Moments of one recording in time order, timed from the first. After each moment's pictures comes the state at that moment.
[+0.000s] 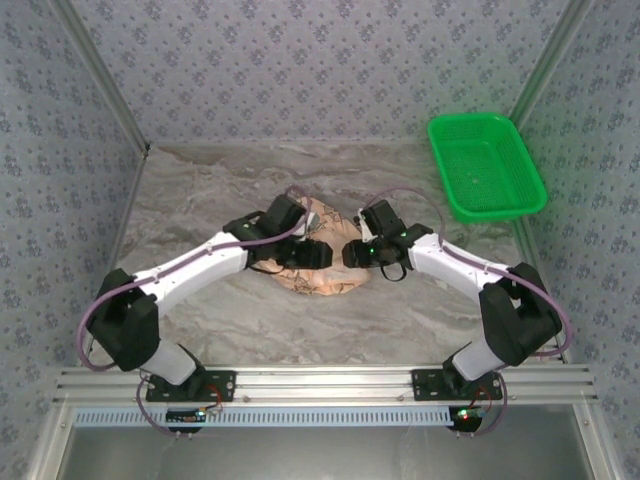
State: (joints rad) left arm -0.77 1.53 1.15 -0.61 0.26 -0.66; right arm 0.57 1.51 0.96 -0.46 -0.16 0.40
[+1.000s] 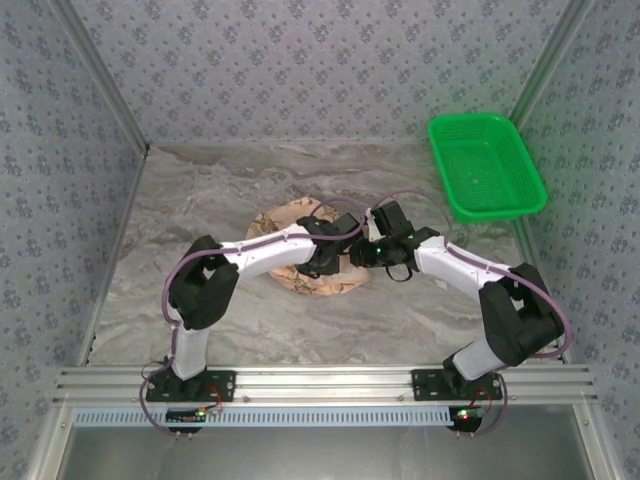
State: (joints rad) left arm -0.94 1.95 1.48 -0.93 -0.31 -0.90; right arm 0.51 1.50 0.90 -0.37 -0.23 0.40
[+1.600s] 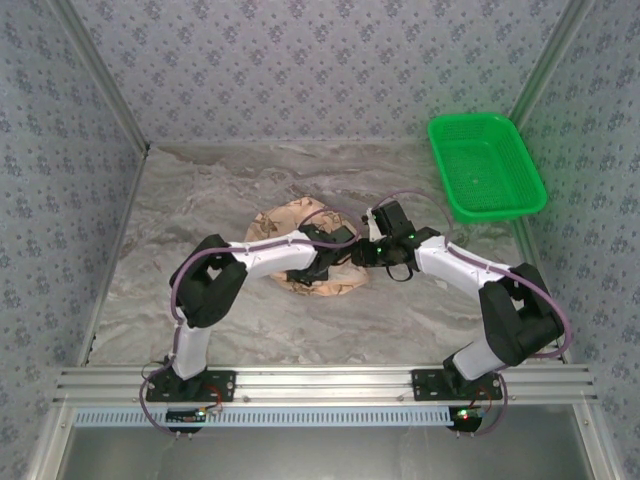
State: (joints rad) left arm -0.94 1.98 1.40 -0.95 -0.44 -0.97; right arm 0.51 1.50 0.90 -0.37 -0.23 0.40
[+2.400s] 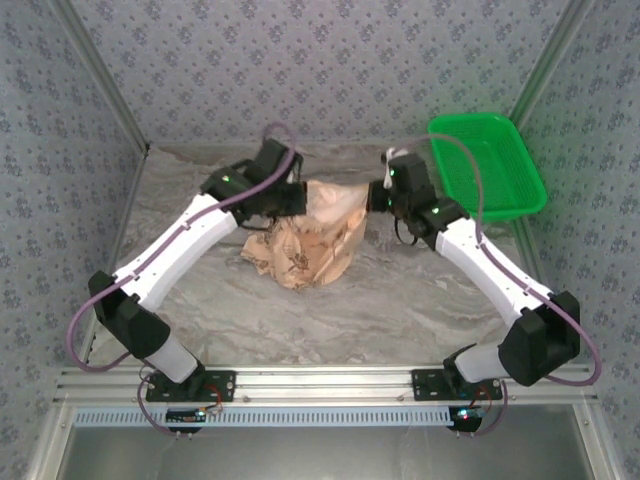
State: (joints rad) left arm -0.69 1.58 1.74 -0.99 -0.09 -0.55; right arm 0.47 1.39 1.28 -0.43 0.09 0.34
